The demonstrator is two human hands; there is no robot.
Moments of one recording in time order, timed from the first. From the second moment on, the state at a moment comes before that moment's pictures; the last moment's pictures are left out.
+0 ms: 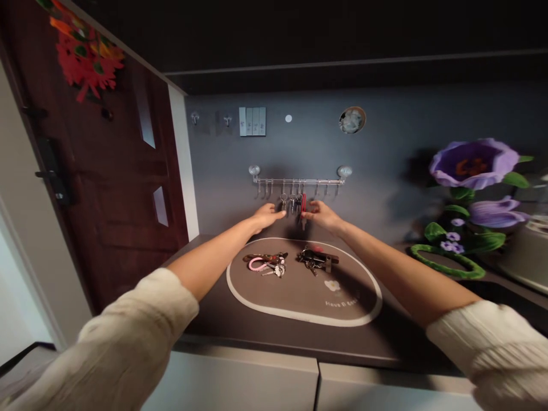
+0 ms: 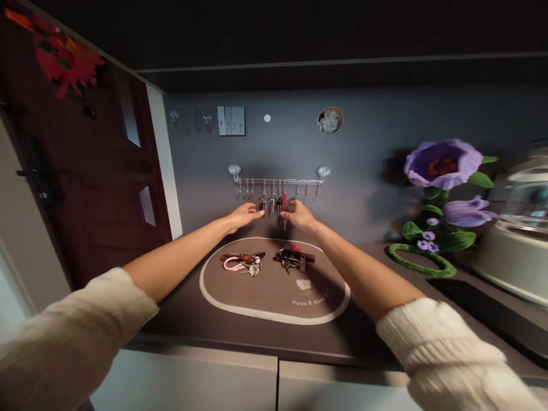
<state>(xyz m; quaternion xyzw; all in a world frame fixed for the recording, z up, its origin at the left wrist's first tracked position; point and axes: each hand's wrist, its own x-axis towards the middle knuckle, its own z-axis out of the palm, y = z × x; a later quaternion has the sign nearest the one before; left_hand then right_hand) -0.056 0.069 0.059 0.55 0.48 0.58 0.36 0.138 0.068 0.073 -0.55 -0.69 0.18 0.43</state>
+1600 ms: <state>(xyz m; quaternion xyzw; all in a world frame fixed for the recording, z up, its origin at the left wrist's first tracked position) -0.077 -0.069 0.041 0.59 0.22 0.39 0.67 0.126 -0.066 0.066 -0.35 -0.68 0.60 0.26</state>
